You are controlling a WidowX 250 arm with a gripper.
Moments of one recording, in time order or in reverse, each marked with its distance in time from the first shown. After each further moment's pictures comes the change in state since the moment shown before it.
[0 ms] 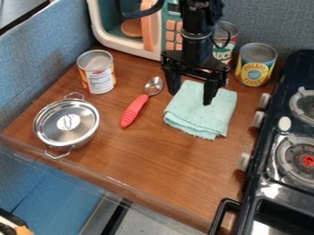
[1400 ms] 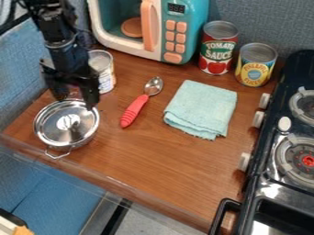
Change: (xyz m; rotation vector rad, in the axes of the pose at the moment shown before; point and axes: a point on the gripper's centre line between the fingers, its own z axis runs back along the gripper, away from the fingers) arm -0.096 0.167 0.007 0.027 0.001 0.095
